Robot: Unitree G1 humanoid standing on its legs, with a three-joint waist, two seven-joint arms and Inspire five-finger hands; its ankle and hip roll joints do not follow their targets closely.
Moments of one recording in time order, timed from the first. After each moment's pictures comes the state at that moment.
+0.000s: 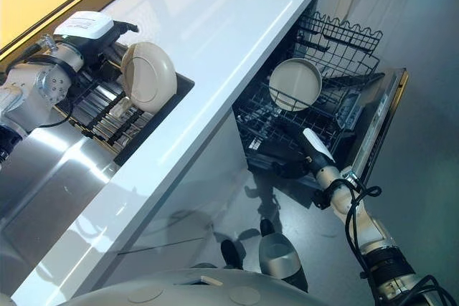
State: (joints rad) left arm -0.92 1.10 -0.75 0.44 0.32 0.07 -0.03; right arm 0.03 -0.61 0.25 0.21 -0.14 -0.20 0.05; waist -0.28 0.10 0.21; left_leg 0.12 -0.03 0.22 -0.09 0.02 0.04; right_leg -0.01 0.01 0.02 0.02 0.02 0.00
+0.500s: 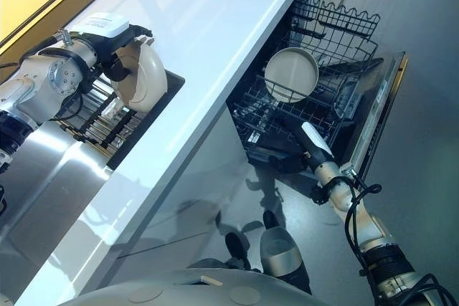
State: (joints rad) left arm -0.99 1.07 -0.79 0.44 0.31 0.05 -0.20; right arm 0.02 -0.61 0.25 0.19 -0.14 -0.23 0.03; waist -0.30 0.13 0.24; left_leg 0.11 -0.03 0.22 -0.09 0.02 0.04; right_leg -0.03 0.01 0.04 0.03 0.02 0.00
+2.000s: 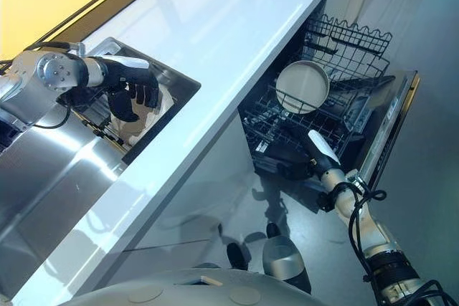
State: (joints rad) left arm -0.92 1.15 -0.71 0.34 0.16 0.09 -0.62; right arm 0.06 -0.61 0.21 0.22 -0.18 -0.21 0.03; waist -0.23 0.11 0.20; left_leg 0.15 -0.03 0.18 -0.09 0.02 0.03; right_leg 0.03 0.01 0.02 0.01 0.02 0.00
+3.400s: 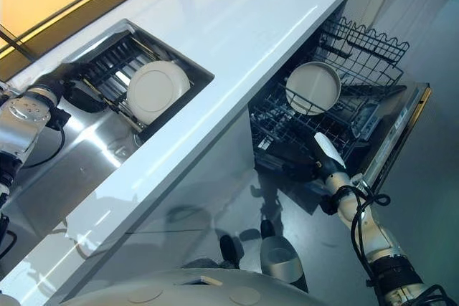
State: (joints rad) left arm -0.65 1.04 -0.39 0.57 -0.19 0.30 -0.01; right arm 0.09 -0.62 0.21 0.22 -0.18 -0.21 -0.02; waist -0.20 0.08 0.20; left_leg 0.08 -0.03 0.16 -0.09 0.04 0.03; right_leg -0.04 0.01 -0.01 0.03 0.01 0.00
